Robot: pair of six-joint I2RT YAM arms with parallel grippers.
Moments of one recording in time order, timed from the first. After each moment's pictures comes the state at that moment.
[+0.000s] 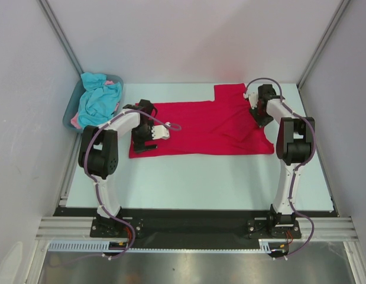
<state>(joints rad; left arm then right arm) -0.26 1.96 1.43 -0.92 -0.05 1.12 0.02 2.18 1.69 -0.63 0.10 -0.51</state>
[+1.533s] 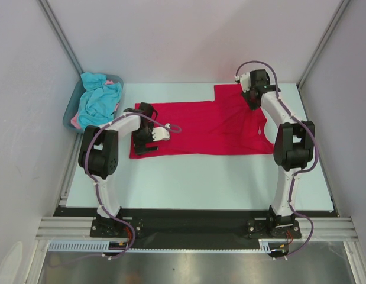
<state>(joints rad) -0.27 1.96 1.37 -0.83 -0.05 1.09 0.12 2.08 1.80 -0.61 0.12 -0.48</state>
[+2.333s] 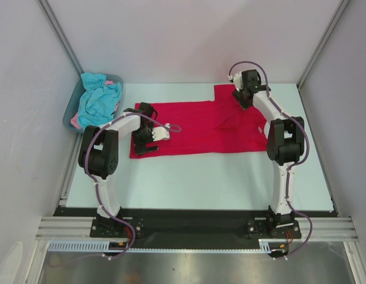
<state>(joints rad) -0.27 1.96 1.37 -0.83 -0.05 1.08 0.16 2.20 1.92 -0.55 0.18 -0.48</state>
